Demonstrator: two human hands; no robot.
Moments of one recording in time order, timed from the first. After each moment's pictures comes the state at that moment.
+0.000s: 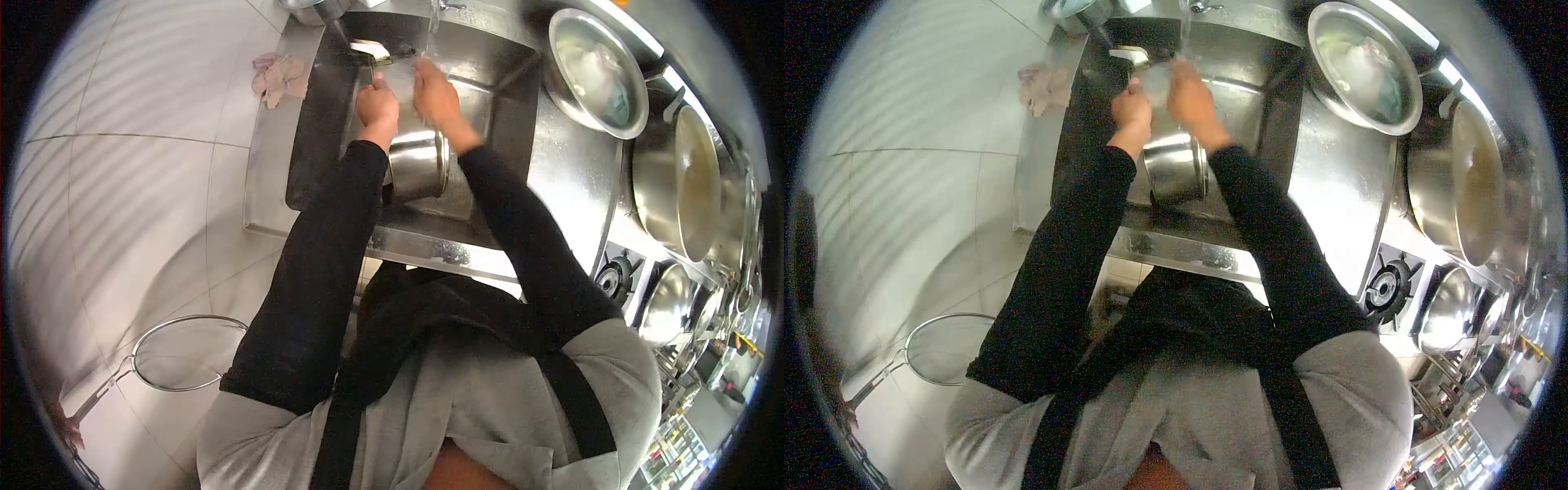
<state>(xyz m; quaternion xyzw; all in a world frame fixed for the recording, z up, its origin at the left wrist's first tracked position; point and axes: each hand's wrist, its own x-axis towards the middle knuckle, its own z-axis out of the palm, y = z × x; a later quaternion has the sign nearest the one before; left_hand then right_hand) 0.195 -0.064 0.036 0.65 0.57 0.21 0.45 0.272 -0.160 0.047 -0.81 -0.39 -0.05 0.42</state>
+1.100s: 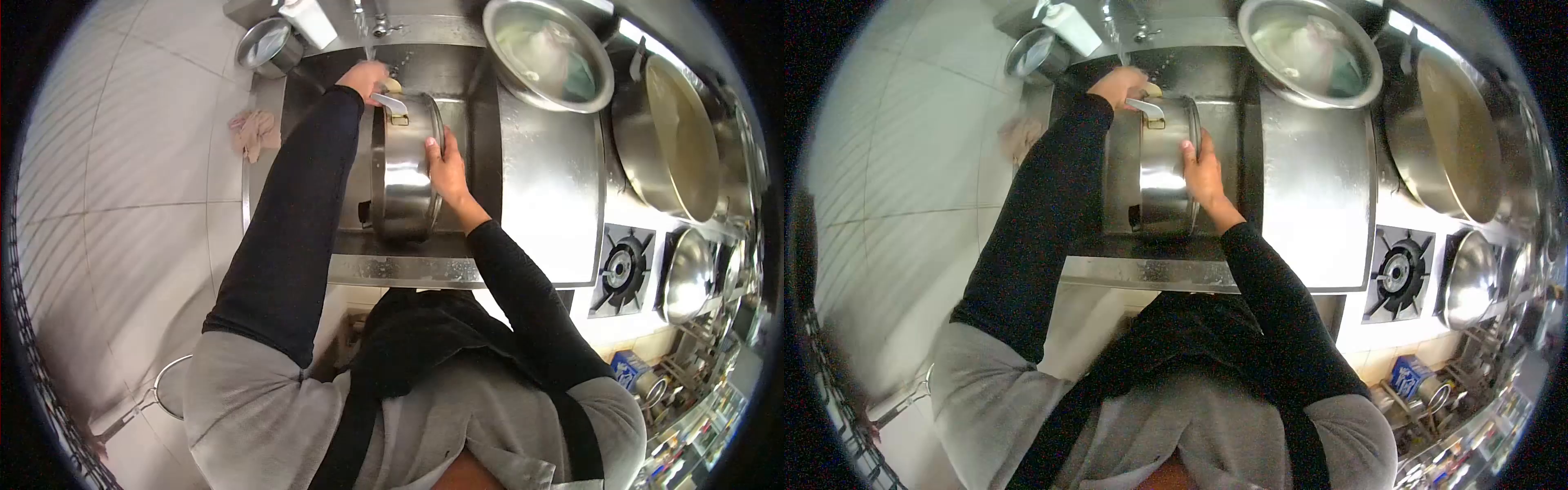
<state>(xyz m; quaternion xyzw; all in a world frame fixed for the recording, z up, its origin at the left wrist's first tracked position) 0.299 -0.031 0.108 0.75 0.28 -0.11 0.59 0.230 -0.289 0.049 -0.78 -0.10 0.20 0.58</state>
